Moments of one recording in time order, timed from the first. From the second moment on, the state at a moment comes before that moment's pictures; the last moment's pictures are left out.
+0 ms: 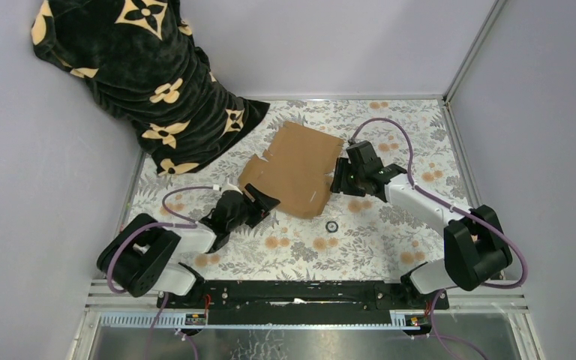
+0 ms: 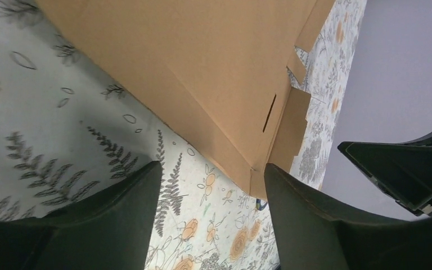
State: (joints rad) left arm -0.53 1.37 0.26 0.58 0.05 -1.20; right arm 0.51 1.45 0.93 -0.39 0.00 0.57
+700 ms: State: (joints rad) left arm -0.63 1.58 0.37 0.62 -0.07 -1.29; right arm 0.51 1.41 0.88 -0.41 0.02 0.53
